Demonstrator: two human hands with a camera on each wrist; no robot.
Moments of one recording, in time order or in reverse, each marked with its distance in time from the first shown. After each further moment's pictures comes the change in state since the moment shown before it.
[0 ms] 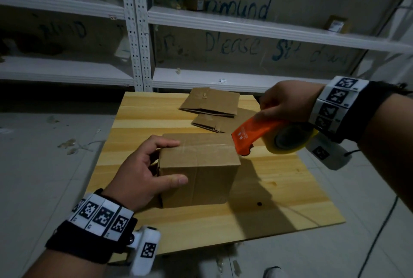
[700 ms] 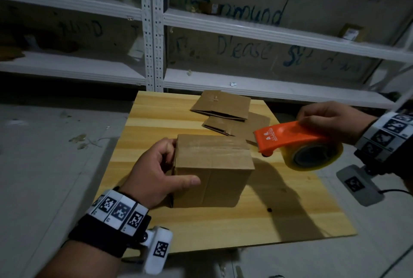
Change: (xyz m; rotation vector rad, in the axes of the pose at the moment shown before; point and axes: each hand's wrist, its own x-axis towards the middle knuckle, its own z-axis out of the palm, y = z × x) left_hand 0.001 -0.007 0.001 -0.056 0.098 -0.036; right_hand -0.019 0.059 0.026 0.509 0.063 -0.017
